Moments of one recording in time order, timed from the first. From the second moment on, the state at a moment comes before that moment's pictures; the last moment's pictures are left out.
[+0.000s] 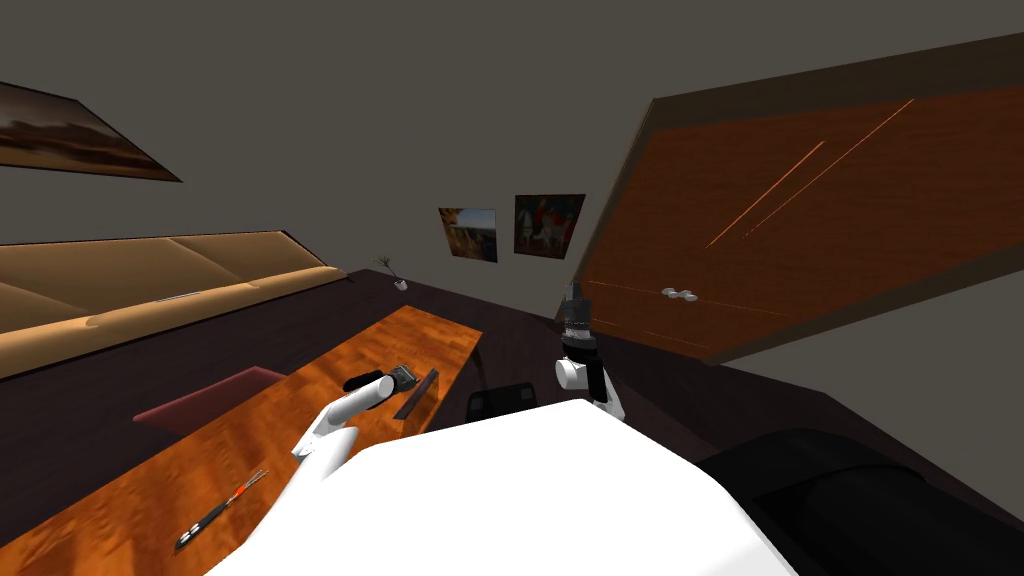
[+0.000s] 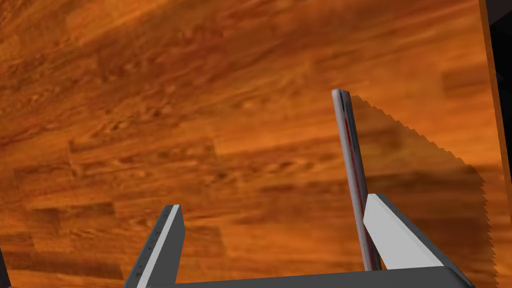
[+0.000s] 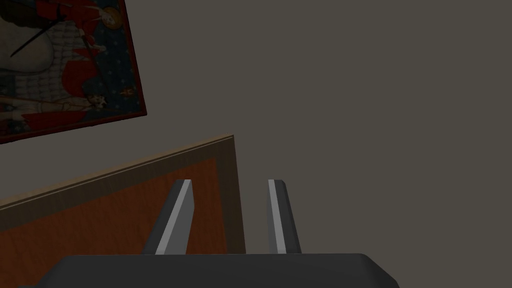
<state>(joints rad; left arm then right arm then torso) 0.11 0.34 0.29 -1.34 0.42 0.81 0.43 0.47 0.03 0.04 -2.23 -0.03 -0.50 0.16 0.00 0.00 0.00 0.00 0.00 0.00</state>
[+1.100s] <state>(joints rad) 0.03 0.42 0.34 -1.11 0.51 1.10 0.52 0.47 0.03 0.04 -2.23 -0.03 -0.50 0.16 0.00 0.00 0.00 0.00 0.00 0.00</state>
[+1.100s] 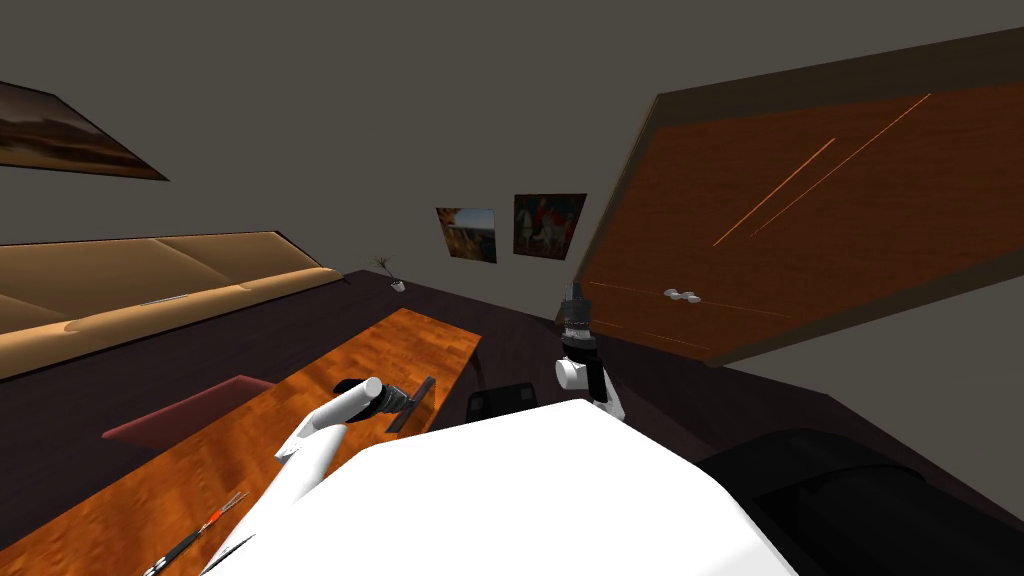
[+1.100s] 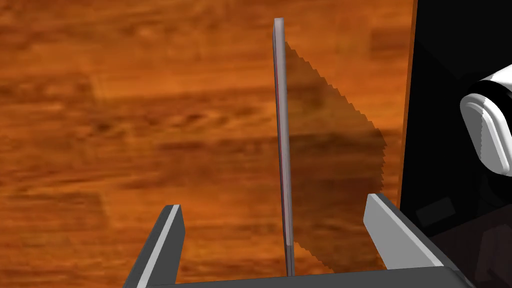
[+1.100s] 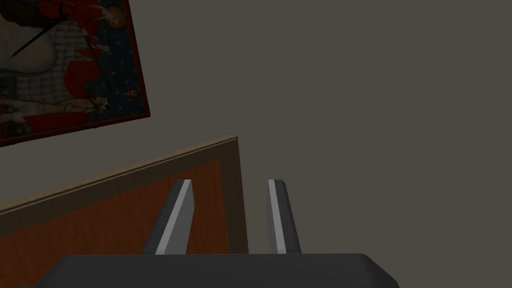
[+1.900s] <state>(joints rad) -0.02 0.41 0.35 -0.99 0.50 1.08 0.55 0.47 0.03 0.04 -2.23 -0.03 -0.50 0.16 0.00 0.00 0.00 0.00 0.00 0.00</state>
